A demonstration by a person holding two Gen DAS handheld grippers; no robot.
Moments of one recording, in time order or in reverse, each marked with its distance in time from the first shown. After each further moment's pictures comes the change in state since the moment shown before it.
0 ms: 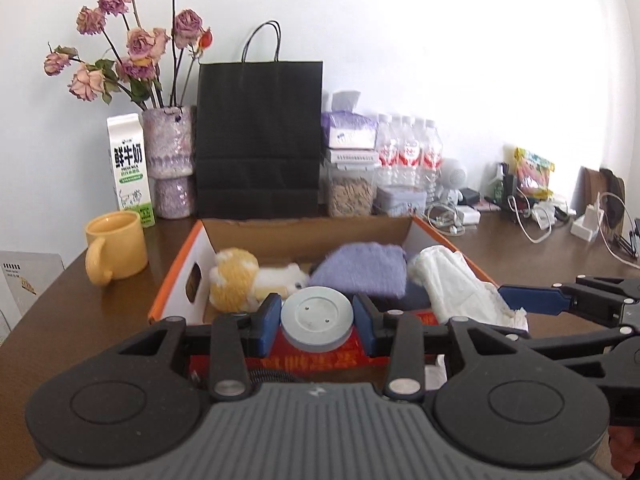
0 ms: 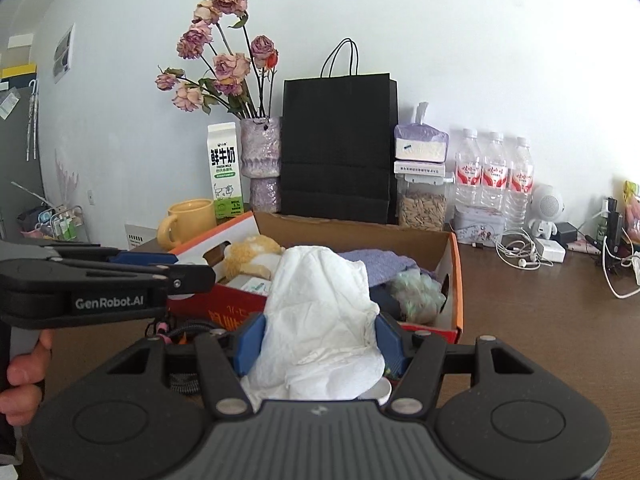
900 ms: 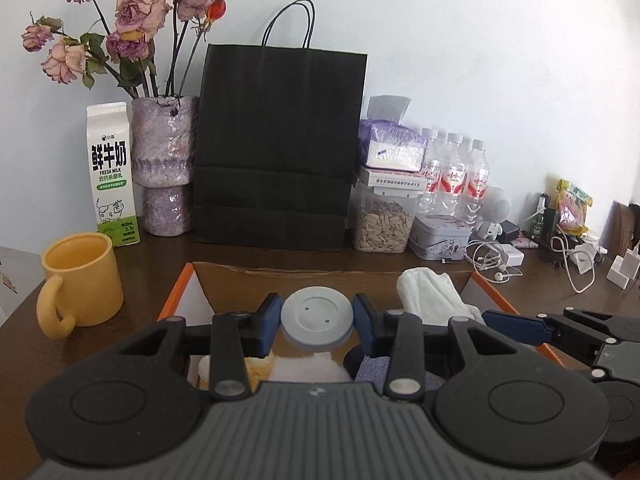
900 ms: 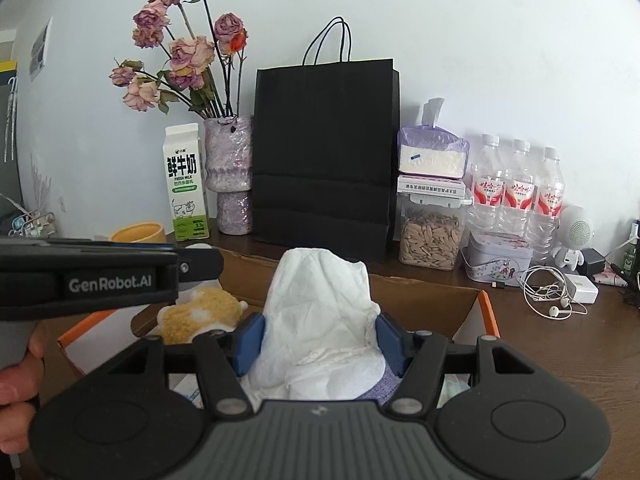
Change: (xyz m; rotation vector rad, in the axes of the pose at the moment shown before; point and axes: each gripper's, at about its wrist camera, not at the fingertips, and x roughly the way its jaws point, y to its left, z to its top) left arm 0.125 0.037 0.047 -0.066 0.010 0.005; right arm 0.135 -0.025 0.052 0.010 0.022 -0.038
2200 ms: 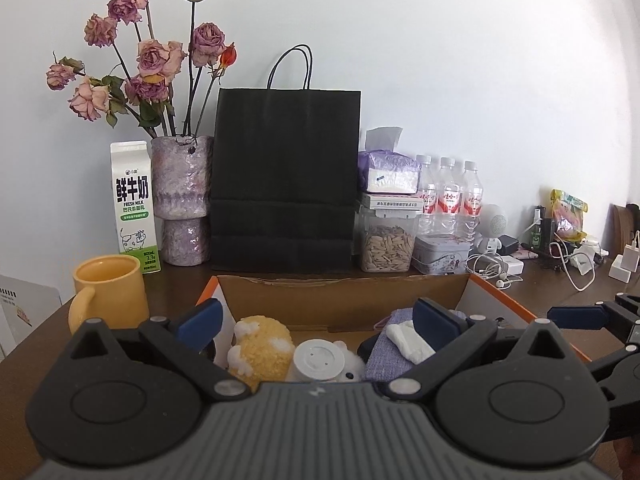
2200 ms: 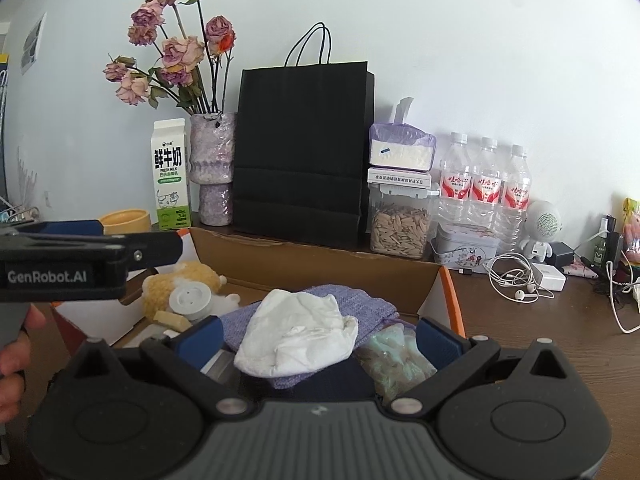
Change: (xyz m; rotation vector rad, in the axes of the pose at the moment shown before) left arm -0.047 0.002 -0.035 0.052 -0.154 0.022; right arm -0.042 -0.003 -0.032 -0.033 -0.036 -0.075
